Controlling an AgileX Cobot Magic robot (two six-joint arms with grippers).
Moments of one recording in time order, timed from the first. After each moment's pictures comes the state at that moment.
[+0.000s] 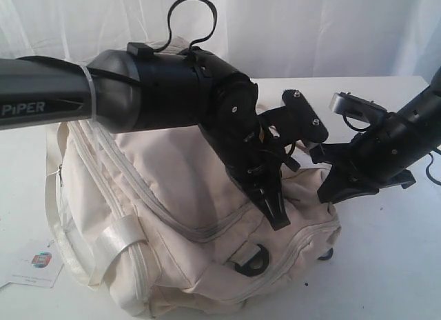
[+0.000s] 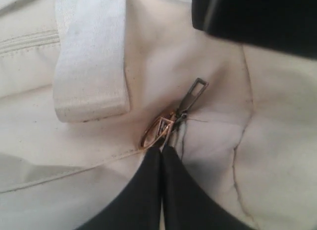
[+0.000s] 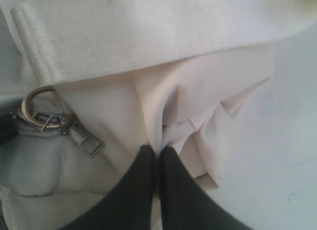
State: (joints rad) left arm -0.94 1.94 -1.55 0.04 0.73 0.36; right arm 0.19 1.74 -1.03 0.65 0.92 -0.49
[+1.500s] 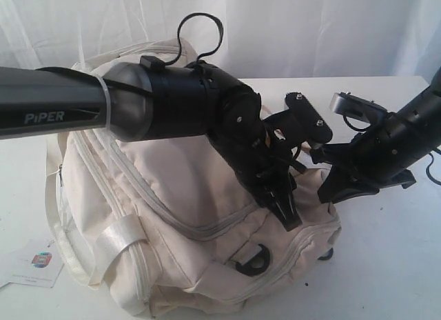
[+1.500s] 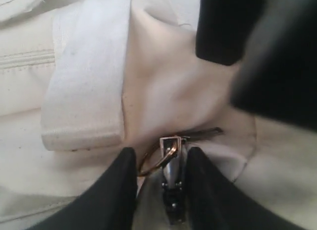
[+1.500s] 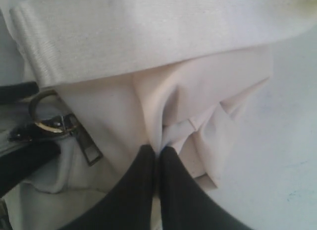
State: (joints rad) left arm -0.94 1.98 -1.55 0.00 0.64 0.34; right arm 0.19 1.74 -1.03 0.65 0.92 -0.49
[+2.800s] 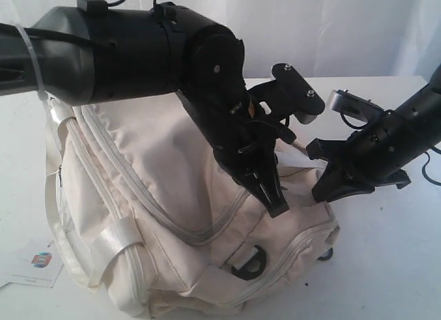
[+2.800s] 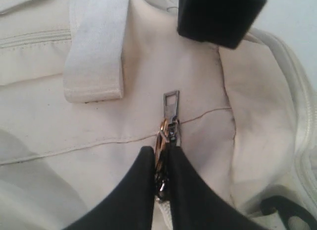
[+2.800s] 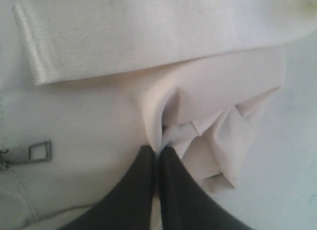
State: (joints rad) left arm -0.94 1.84 -1.56 0.00 0.86 0.32; right arm 0.19 1.74 -1.04 0.67 0.94 -0.49
